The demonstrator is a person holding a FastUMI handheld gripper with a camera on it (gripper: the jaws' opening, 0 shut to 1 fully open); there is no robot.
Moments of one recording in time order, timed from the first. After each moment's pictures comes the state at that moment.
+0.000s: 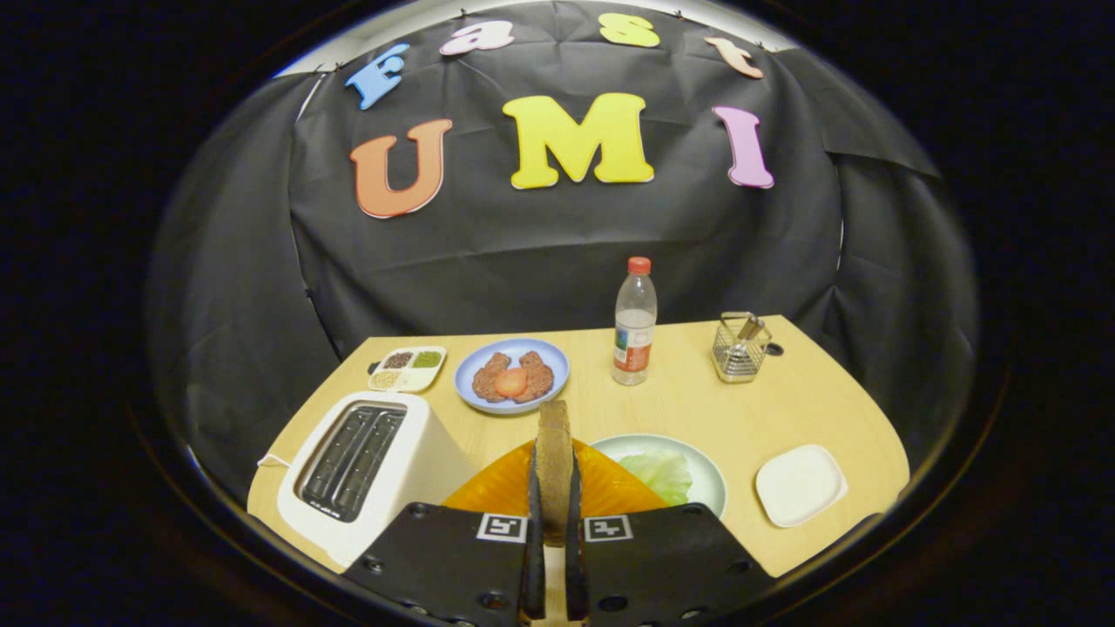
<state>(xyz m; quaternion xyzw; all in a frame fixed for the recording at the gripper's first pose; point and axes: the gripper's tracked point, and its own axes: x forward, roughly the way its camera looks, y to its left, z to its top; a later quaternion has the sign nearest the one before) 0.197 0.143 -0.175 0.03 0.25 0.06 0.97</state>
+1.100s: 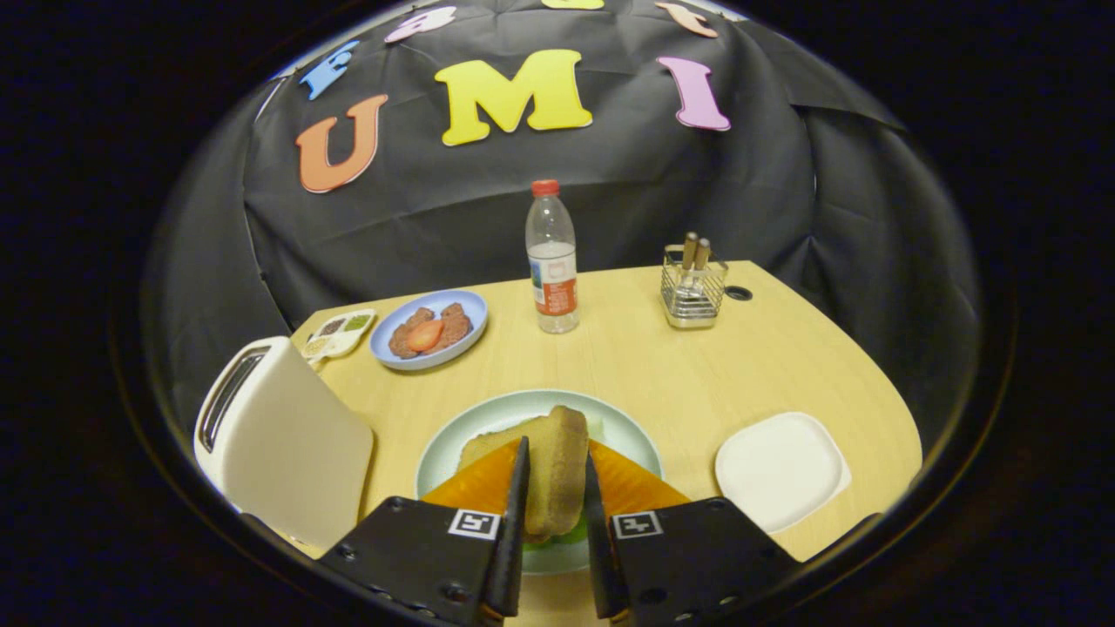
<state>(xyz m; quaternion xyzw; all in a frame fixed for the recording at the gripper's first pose) 0.219 0.045 -0.259 0.05 0.30 0.02 0.95</state>
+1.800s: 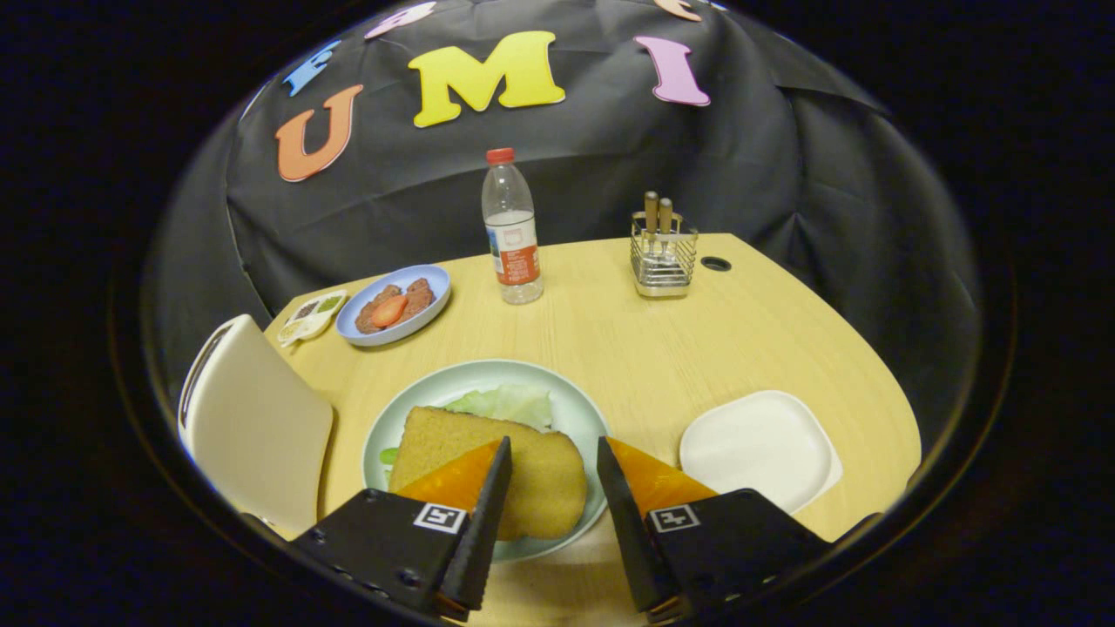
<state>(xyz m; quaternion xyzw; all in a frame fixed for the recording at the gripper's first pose) 0.215 0.011 -0.279 0.05 0.33 0.01 0.94</state>
